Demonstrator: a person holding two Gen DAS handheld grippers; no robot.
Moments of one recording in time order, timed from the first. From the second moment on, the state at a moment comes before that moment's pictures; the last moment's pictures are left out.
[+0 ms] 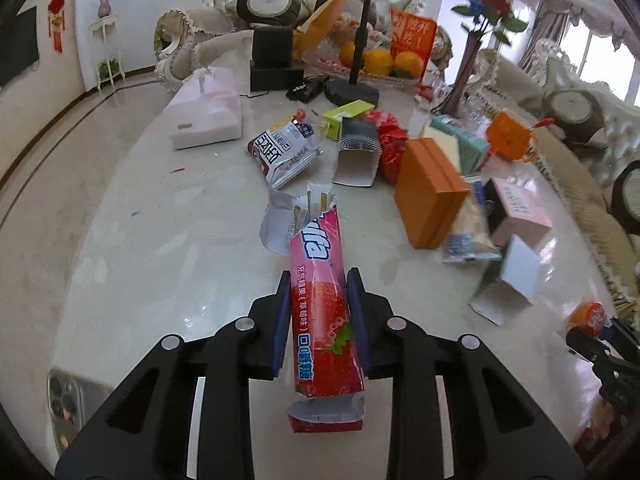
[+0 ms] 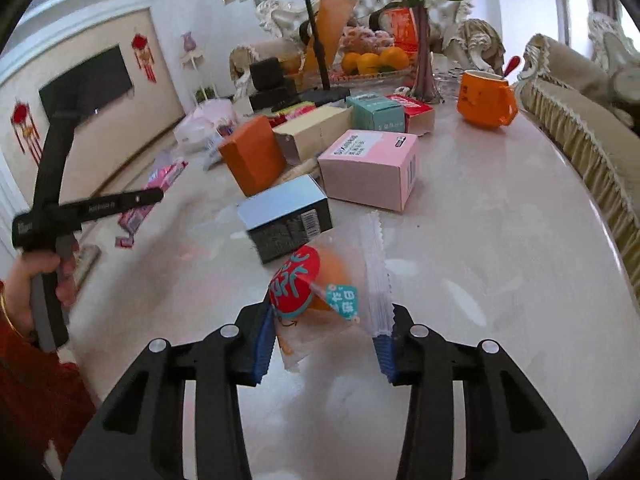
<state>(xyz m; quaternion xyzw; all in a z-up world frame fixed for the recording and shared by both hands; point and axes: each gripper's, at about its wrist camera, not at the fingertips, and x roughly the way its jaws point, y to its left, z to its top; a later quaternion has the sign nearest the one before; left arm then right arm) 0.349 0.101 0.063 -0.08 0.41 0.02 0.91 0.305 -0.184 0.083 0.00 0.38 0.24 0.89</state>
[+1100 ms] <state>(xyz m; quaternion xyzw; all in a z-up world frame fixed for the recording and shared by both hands) 0.091 -0.016 -0.163 -0.08 0.60 -0.15 0.78 0.111 -0.158 -0.097 -0.04 0.57 0.24 0.79</state>
